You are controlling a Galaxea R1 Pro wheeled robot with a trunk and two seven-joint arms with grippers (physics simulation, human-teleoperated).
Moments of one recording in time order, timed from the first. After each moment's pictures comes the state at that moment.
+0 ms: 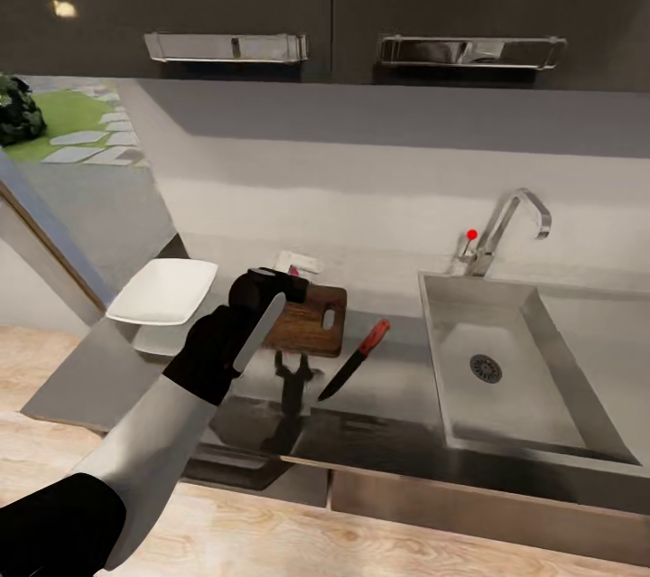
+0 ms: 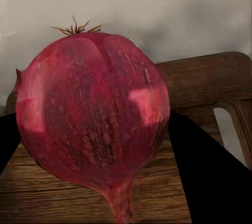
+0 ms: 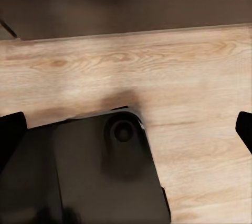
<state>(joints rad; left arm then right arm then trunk) -0.99 -0.10 -0.45 -1.18 0.25 0.94 0.31 0.30 0.17 -0.26 -0.61 0.09 -0.67 -0.06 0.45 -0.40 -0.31</state>
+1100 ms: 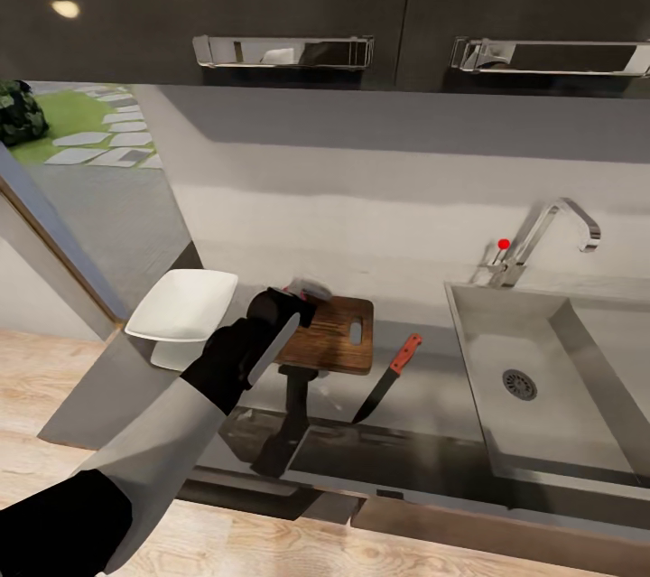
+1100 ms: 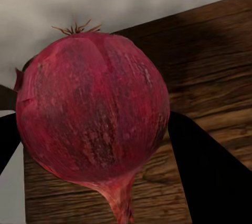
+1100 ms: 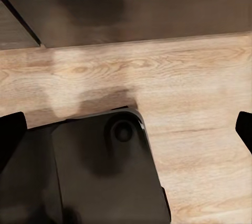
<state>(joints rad) -0.99 -0.12 -0.55 -1.03 0.25 0.94 0.30 0.30 0.17 -0.26 -0.61 0.09 -0.67 -0.06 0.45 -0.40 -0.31</state>
